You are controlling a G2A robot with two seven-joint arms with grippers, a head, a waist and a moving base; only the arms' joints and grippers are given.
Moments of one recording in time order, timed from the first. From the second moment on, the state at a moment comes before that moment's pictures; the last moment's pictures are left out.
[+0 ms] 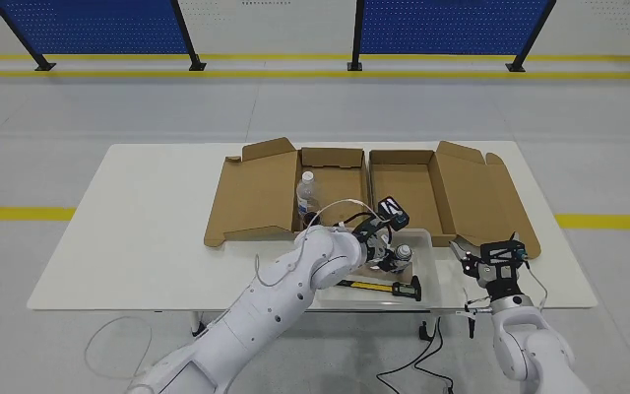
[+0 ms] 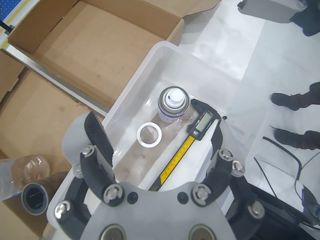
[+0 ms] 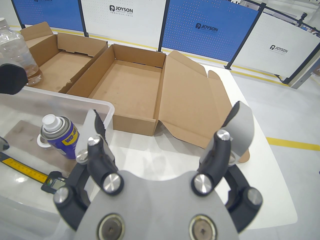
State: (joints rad) left arm 0.82 -1.55 -0.73 -1.22 1.07 -0.28 -0.70; right arm -1.73 -1.15 1.60 -1.80 -1.33 0.00 0.00
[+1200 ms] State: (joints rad) left arm 0.66 -1.70 -0.58 -0.76 0.94 -0.40 -0.51; right arm -1.73 -1.15 1.60 -1.80 -1.33 0.00 0.00
